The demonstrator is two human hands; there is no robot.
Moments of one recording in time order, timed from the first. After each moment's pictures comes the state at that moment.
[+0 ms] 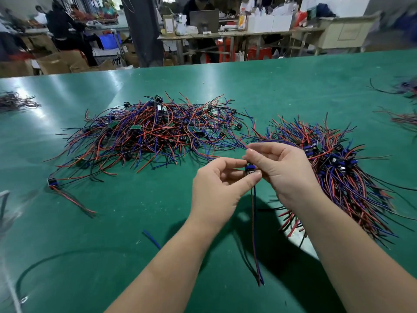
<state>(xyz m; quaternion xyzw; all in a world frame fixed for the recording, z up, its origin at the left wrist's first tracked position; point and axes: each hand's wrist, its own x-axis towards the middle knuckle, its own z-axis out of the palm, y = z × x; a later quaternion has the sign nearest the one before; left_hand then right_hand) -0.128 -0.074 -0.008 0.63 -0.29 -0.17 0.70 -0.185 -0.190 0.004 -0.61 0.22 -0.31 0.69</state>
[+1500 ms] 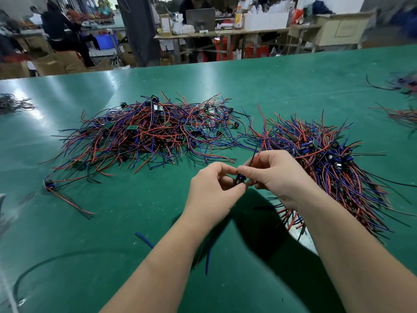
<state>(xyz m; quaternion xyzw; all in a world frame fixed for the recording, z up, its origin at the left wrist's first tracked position) -0.115 -0.071 -0.021 0.76 -0.32 -0.15 0.55 -0.189 -0.194 0.000 -0.74 0.26 -0.20 0.59</state>
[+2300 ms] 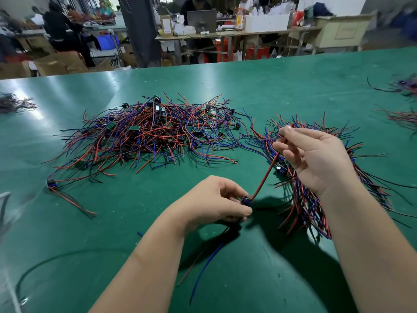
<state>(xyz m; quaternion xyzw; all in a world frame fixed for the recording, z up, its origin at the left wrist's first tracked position) -0.107 -0.055 -0.004 0.68 -0.36 -0.44 0.47 -0.209 -0.214 0.037 -0.49 0.27 -0.36 0.75</state>
